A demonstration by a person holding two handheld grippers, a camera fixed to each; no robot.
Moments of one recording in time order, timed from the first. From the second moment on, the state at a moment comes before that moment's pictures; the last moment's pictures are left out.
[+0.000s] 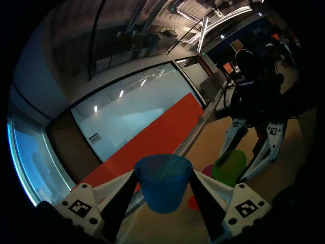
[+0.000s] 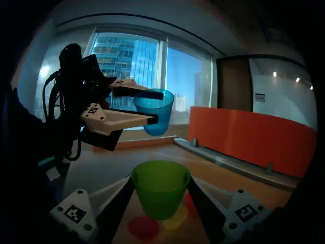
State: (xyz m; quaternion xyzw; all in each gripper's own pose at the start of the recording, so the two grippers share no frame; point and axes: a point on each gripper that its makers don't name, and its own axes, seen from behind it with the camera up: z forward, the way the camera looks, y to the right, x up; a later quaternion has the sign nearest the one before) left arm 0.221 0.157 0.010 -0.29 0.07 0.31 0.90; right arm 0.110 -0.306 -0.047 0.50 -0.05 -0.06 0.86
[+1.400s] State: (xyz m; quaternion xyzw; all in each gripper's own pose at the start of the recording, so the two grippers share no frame) left arm 0.251 0.183 0.002 -0.27 0.13 0.43 0.85; right arm 0.105 -0.318 -0.051 0.52 -0.05 -0.07 0.85
